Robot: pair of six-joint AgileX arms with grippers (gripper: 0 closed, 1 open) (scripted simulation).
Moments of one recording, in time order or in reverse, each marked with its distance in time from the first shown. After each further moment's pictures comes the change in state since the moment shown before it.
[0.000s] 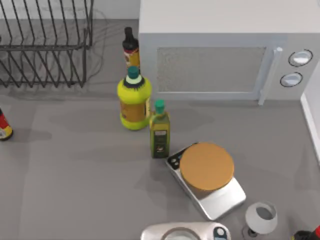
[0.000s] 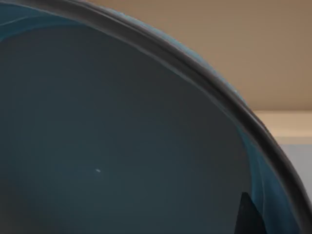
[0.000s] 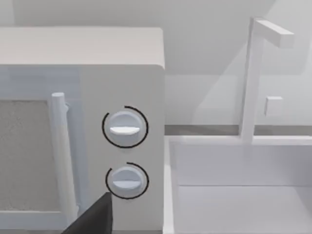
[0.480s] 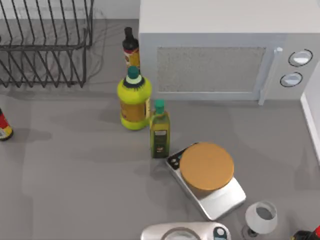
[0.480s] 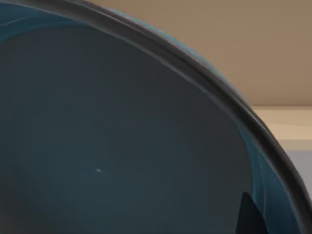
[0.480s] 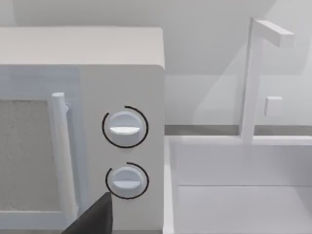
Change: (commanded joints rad) left arm -0.031 0.337 -0.038 0.367 -0.035 0.000; right arm 0.000 0.000 0.000 0.000 0.000 0.000
